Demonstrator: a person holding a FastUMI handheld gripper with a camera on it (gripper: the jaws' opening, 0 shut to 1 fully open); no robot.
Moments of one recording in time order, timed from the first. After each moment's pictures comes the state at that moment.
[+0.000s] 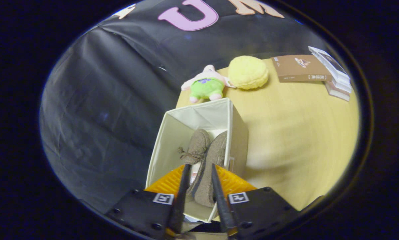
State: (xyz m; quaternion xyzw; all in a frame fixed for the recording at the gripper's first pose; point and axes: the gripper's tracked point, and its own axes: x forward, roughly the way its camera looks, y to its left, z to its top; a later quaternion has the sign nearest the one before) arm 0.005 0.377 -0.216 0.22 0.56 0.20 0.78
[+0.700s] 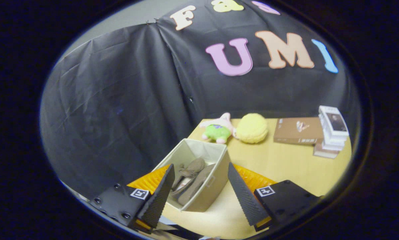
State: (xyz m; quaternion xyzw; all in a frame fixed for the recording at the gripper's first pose) arm 0.024 0.280 -0.115 0.12 0.34 0.27 0.89
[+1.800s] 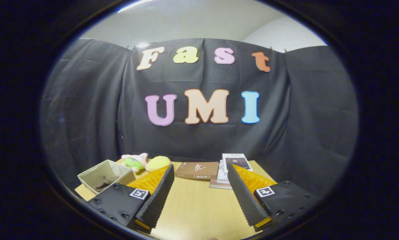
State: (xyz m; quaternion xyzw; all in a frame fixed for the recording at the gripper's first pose) arm -0.022 -0.014 -0.027 0.02 0.13 -0.01 0.99
